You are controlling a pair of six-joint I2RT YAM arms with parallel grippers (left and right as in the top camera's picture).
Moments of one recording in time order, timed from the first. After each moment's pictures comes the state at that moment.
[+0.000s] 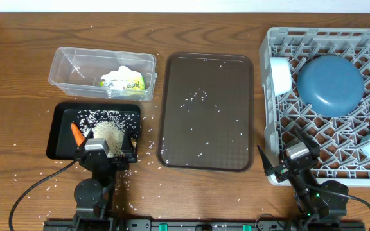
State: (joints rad) left arm -0.07 0.01 0.02 -0.11 -0.06 -0.15; right arm 0.02 0.01 0.07 -0.20 -0.36 -0.24
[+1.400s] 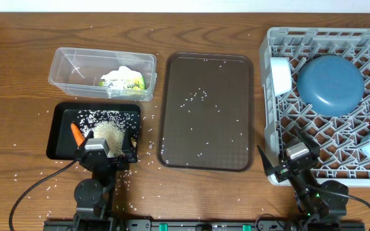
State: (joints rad) left arm -0.07 0.01 0.02 -0.12 -0.06 -0.15; right arm 0.02 0.01 0.07 -0.20 -0.36 -0.24
